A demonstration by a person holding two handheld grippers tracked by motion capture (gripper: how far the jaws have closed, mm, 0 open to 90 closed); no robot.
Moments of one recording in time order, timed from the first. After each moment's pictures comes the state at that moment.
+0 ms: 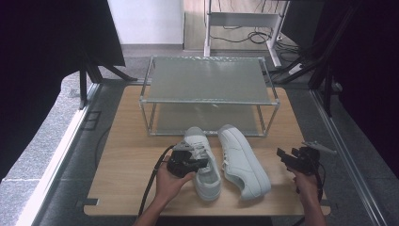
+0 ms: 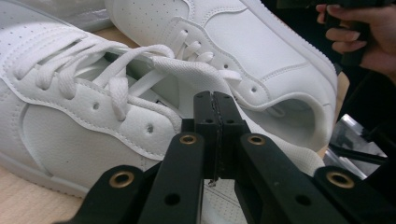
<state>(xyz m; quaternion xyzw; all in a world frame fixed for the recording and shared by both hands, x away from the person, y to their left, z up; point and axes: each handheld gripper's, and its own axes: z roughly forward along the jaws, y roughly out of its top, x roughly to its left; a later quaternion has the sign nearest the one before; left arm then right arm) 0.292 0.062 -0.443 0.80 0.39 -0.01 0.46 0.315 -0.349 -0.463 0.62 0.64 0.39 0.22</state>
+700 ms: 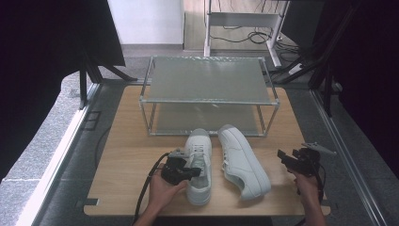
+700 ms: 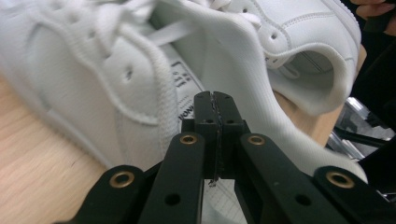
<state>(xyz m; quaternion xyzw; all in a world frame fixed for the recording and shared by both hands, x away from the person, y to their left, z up) 0.277 0.084 -0.460 0.81 0.41 -0.03 0.42 0.312 -0.350 -0.465 0.62 0.65 0.38 0.23</state>
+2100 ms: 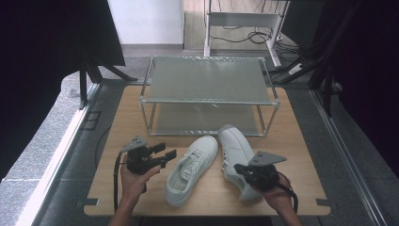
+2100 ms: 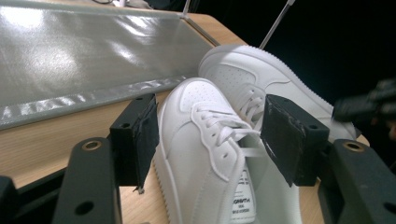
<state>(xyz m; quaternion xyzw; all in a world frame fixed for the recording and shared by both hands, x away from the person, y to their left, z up) 0.280 0.168 -0.429 0.71 0.44 0.08 0.55 0.259 -0.209 -0.423 0.31 0.85 0.40 0.15</state>
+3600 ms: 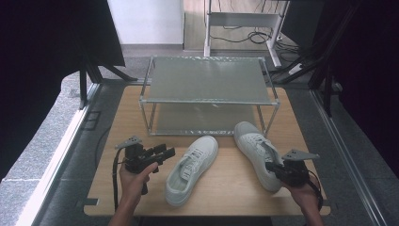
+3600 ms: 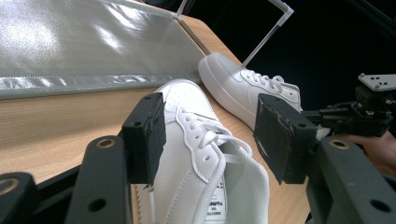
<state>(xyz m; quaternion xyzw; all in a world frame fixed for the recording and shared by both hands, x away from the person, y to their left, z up) 0.281 0.175 -0.430 0.66 0.48 0.01 0.57 0.279 -0.308 -0.447 0.42 0.81 0.38 0.16</state>
